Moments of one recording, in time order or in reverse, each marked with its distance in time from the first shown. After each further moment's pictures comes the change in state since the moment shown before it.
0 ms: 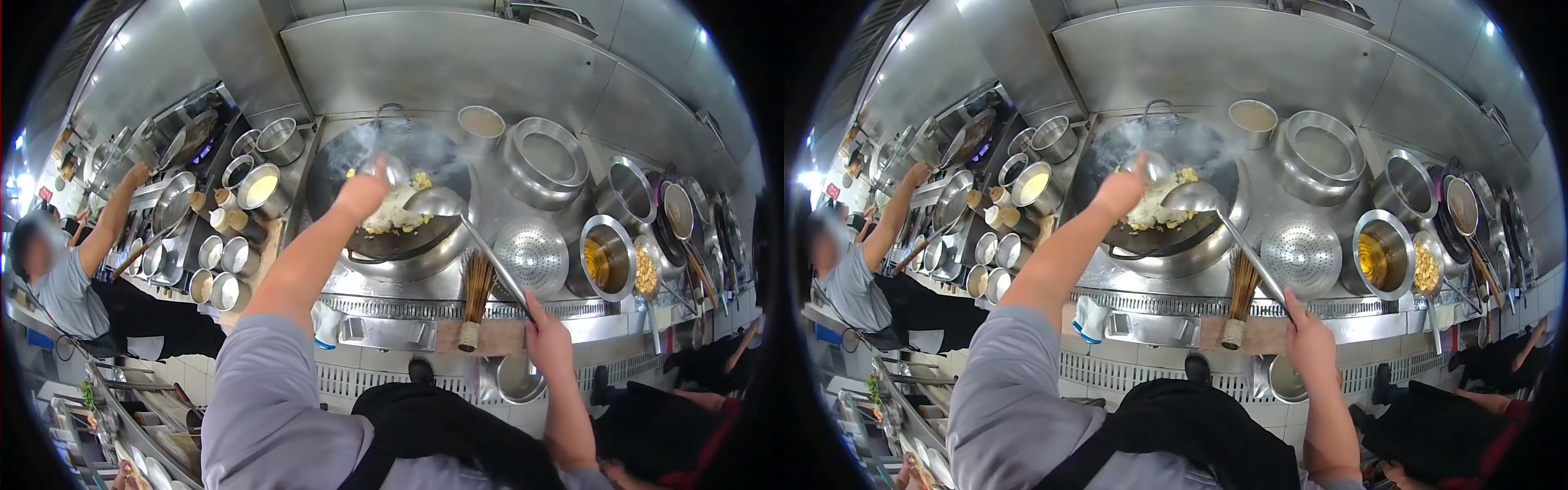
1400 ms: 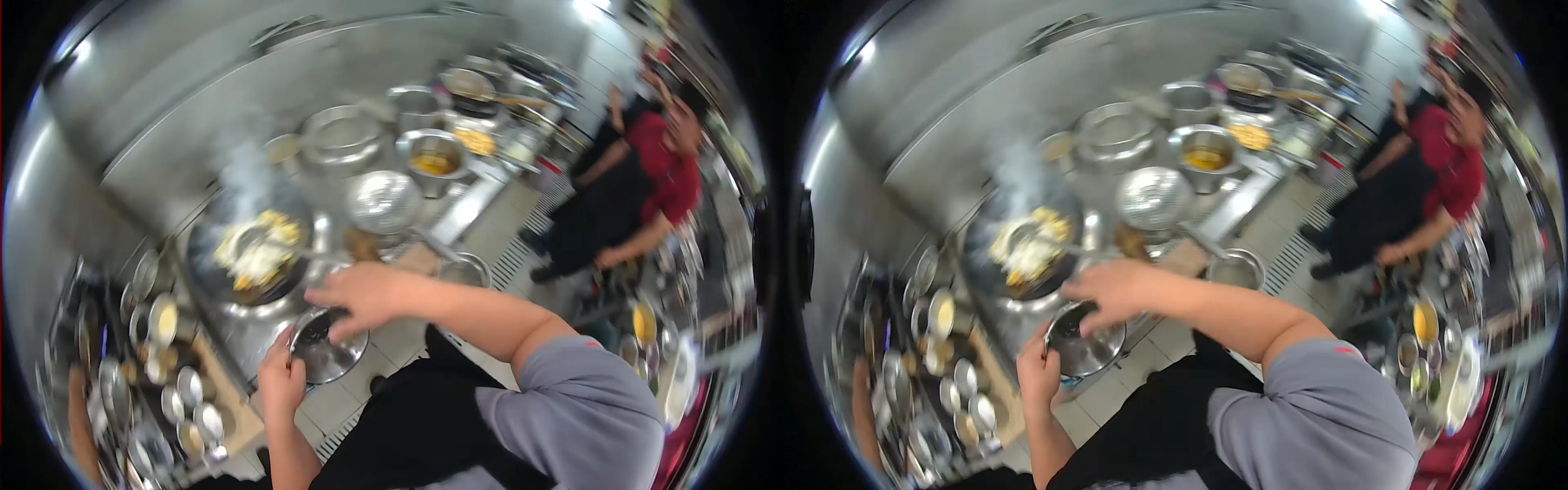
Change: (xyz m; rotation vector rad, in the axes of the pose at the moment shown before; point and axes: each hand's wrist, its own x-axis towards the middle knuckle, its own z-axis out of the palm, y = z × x) left_hand -0.273 0.049 -0.112 -1.058 0.116 0.107; right_hand -0.037 -0.191 0.003 -0.030 0.030 -0.588
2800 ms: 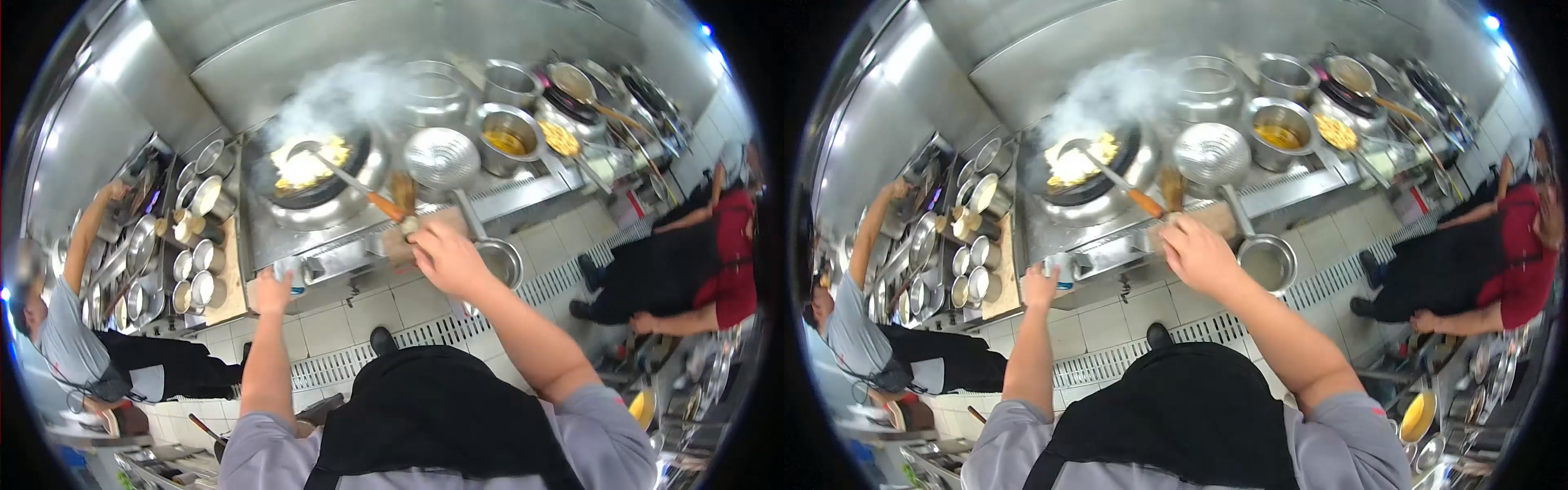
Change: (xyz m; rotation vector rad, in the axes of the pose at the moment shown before) left_hand -0.076 -0.078 0.067 0.674 0.194 -0.695; right_hand -0.155 0.038 0.024 0.149 0.438 0.112
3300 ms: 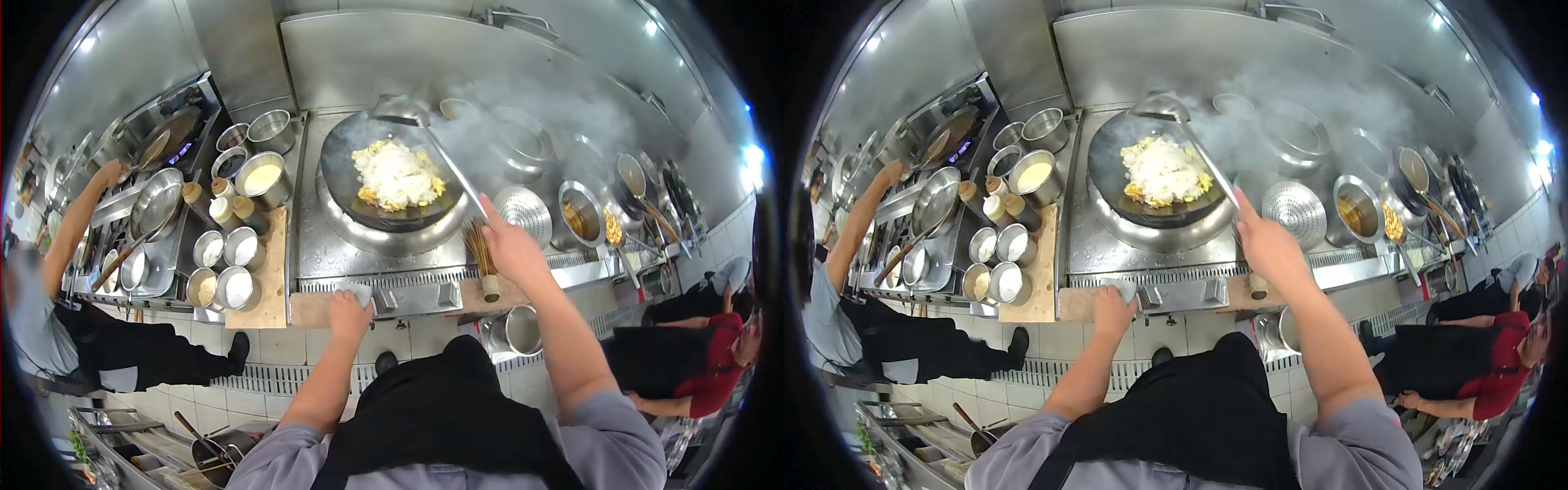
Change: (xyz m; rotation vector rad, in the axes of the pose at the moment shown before) left_hand 0.018 -0.024 0.077 -0.204 -0.013 0.072; right_hand 0.192 -0.043 0.060 -0.408 -0.514 0.374
